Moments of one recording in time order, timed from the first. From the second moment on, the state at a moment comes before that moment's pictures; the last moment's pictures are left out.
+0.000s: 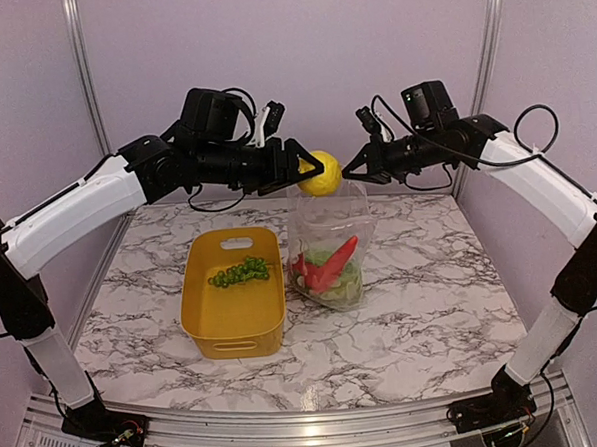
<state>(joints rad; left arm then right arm) -0.86 1.73 1.85 -0.49 0.23 -0.59 0.53 1.62 1.76 -0.74 -0.51 0.39</state>
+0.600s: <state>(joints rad) -0.91 1.82 1.84 -0.58 0.12 -0.56 0.53 1.62 1.67 -0.70 -0.51 0.40</state>
